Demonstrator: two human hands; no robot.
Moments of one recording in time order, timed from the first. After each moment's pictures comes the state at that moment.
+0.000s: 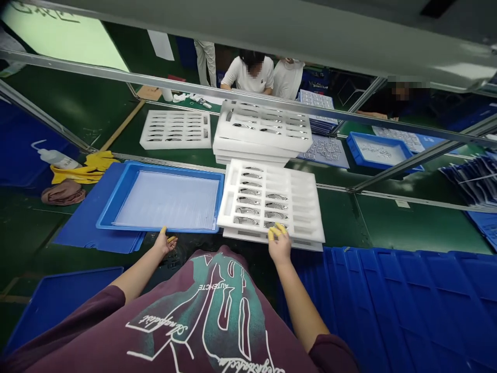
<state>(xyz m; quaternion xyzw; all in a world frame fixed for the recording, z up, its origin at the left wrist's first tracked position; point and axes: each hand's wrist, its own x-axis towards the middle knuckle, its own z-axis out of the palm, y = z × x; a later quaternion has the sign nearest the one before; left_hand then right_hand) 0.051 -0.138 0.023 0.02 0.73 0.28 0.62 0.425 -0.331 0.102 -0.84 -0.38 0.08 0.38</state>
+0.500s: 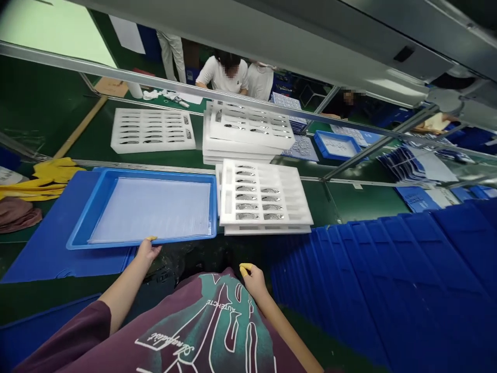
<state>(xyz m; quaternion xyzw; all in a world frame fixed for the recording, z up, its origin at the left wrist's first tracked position) 0.021 -0.095 0.017 0.00 0.67 0.32 0.67 0.270 -0.396 0.087 -0.83 -0.20 0.36 0.37</state>
